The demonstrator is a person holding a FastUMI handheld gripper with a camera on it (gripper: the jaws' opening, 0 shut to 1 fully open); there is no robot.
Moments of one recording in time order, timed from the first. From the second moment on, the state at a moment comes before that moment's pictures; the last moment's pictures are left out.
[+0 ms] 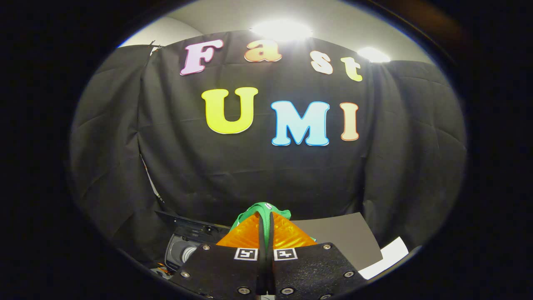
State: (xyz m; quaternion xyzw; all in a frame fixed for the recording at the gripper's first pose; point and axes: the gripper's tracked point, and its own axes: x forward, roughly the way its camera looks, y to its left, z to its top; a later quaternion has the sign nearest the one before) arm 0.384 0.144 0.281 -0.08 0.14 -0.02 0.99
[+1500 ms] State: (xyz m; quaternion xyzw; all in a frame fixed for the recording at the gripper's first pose) arm 0.421 0.388 0.105 -0.10 0.19 -0.02 0.98
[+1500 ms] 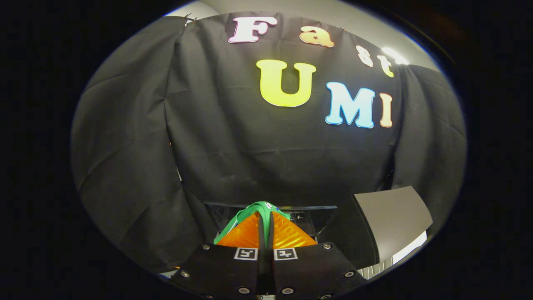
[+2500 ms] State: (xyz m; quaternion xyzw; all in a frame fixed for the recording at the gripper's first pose) arm 0.433 0.359 -0.064 -0.07 0.30 -0.04 0.95
